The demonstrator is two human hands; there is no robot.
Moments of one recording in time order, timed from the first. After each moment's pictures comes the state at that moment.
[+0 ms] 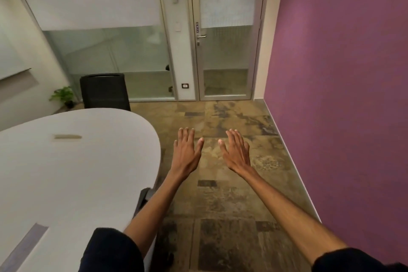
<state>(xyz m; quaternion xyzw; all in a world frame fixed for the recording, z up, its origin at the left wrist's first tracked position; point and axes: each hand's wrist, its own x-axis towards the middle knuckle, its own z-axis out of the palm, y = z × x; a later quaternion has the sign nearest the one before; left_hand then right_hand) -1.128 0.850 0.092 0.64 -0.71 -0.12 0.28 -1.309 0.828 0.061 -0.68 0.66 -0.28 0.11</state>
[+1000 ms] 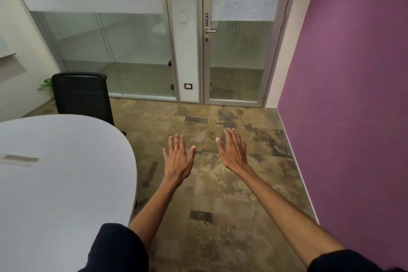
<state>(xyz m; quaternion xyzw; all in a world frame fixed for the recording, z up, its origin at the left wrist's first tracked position) -1.140 0.481 0.022 0.72 -0.64 -0.12 0.24 -1.331 0.438 0.029 -0.71 0.64 -0.26 0.11</state>
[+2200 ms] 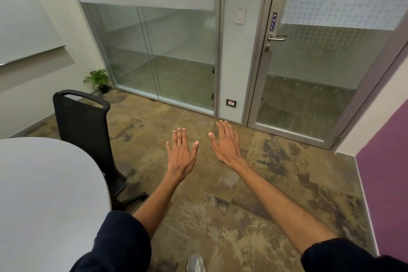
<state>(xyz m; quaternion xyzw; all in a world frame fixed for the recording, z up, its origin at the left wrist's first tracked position) -0.996 -0.101 0.020 0.81 -0.54 -0.07 0.23 -1.143 -0.188 0.034 -0.82 0.49 -0.25 0.17</state>
